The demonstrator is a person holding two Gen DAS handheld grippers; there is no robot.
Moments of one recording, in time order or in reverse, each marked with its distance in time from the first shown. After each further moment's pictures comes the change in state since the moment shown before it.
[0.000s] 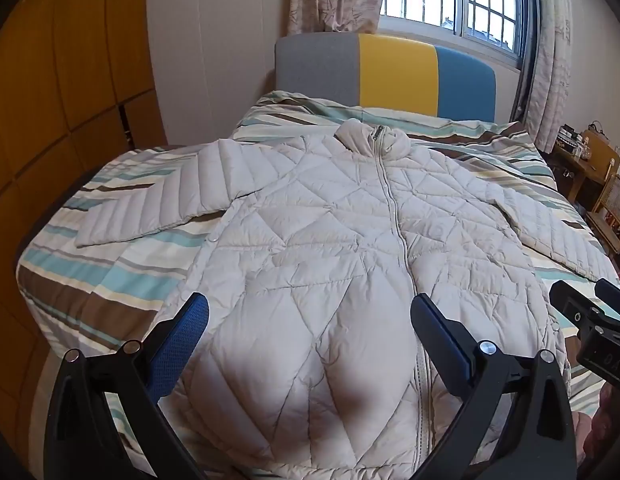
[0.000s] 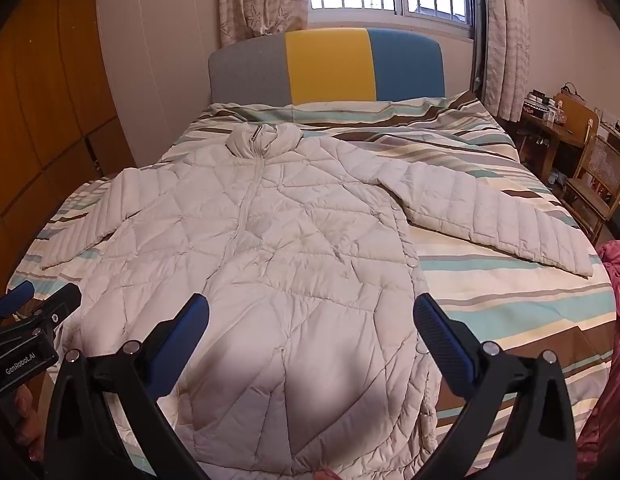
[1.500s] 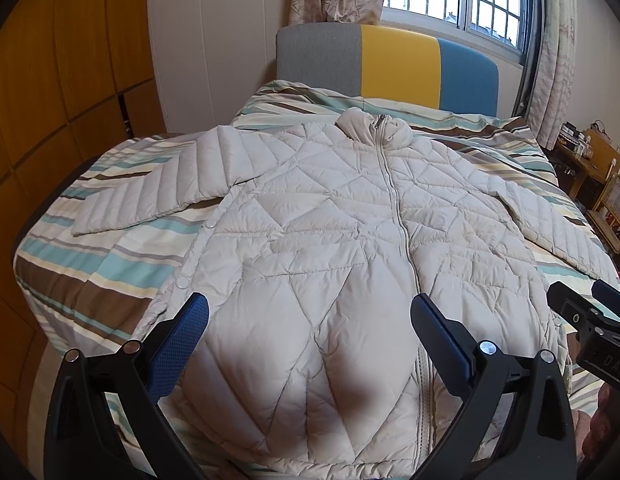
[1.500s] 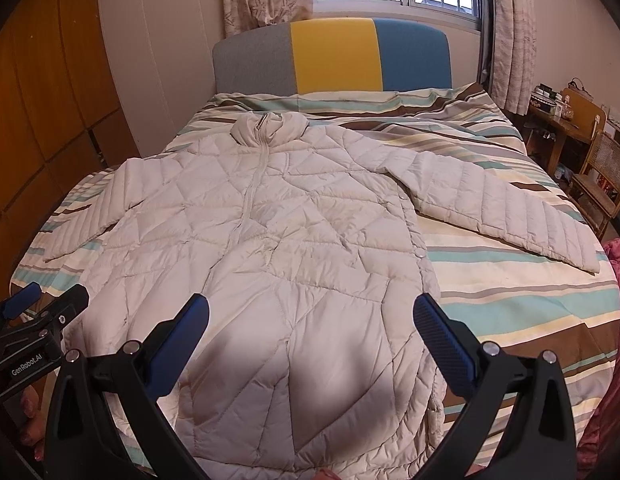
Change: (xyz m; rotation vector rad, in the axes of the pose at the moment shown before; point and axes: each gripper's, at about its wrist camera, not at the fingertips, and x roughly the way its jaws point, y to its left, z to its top) left arm 0.008 0.002 -0.008 -0.015 0.036 -0.005; right arm 0.009 0.000 -0.001 0.008 0.031 0.022
